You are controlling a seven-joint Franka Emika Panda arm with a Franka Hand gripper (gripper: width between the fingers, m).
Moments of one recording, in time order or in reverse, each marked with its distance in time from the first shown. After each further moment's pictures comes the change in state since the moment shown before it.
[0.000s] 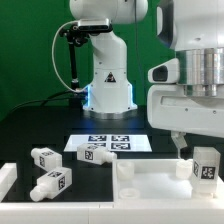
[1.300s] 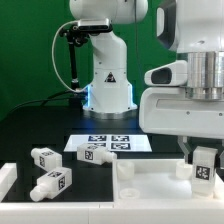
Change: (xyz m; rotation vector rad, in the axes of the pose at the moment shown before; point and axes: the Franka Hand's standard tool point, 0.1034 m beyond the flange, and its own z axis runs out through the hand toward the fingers) arm 0.011 0.006 0.003 -0.022 0.015 -0.082
